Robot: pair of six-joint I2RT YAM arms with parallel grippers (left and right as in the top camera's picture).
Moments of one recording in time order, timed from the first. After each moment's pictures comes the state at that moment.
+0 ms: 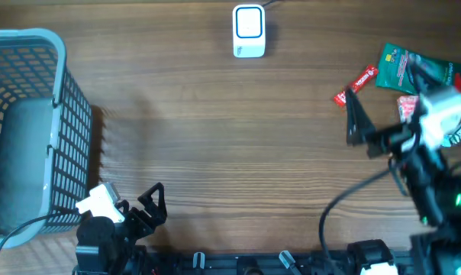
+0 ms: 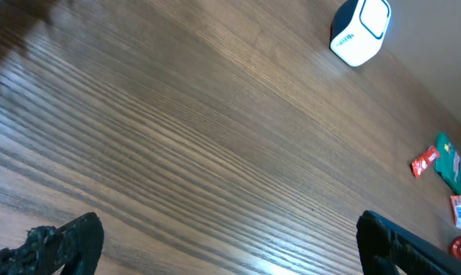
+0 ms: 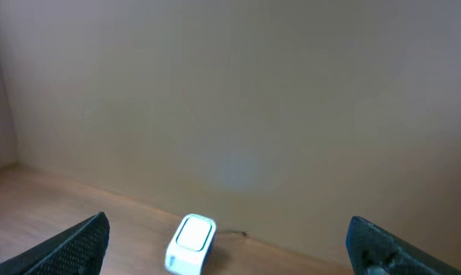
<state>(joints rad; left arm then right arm) -0.06 0.02 0.46 -1.07 0.09 -0.65 0.13 0.58 0.92 -0.24 -0.18 -0.12</state>
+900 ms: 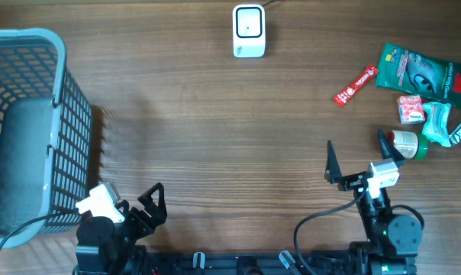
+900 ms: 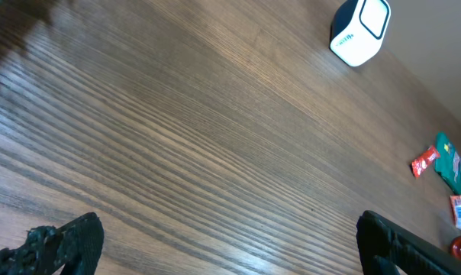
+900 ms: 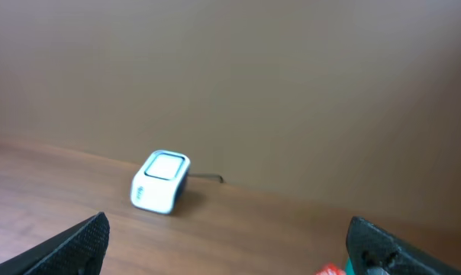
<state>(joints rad) -0.06 0.02 0.46 -1.07 0.09 -0.65 0.03 0.02 0.03 0.16 -0.17 -0.11</state>
